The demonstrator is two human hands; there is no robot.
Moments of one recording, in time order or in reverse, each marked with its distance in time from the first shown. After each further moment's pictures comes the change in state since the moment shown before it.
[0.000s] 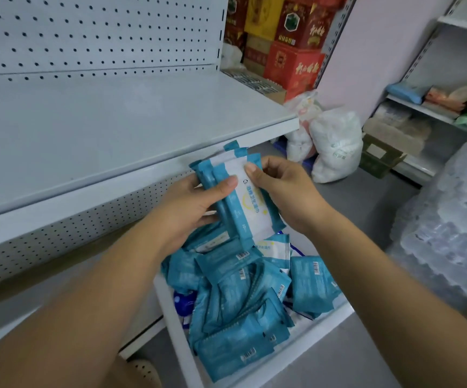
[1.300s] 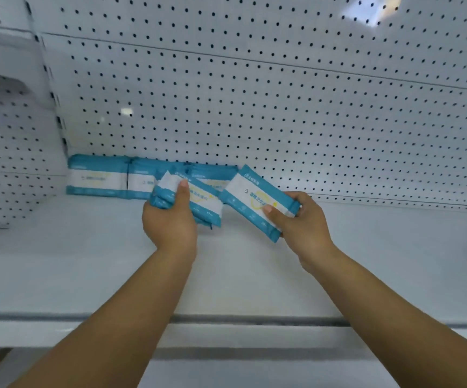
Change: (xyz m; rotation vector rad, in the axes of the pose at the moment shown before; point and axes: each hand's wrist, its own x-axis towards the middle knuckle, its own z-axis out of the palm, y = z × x) left_hand -0.194 0.111 -0.396 -0.427 1.453 0.627; right_hand 0.057 -0.111 0.445 0.056 -0.274 -0.190
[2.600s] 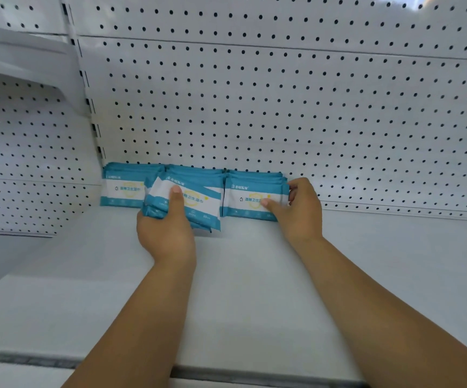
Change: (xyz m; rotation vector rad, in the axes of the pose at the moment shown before) left_hand 0.080 0.007 -0.030 -0.049 0.112 0.119; right_hand 0.101 0.044 0.108 -0.397 0.104 -0.270
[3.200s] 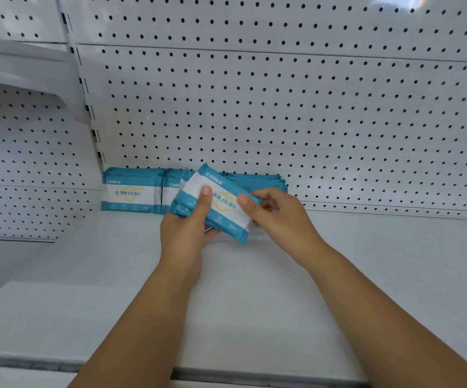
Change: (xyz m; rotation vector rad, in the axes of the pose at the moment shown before) left_hand -0.024 0.016 0.003 0.029 -0.462 -0.162; right_hand -0.044 -0.061 -0.029 0.370 -0.419 0.033
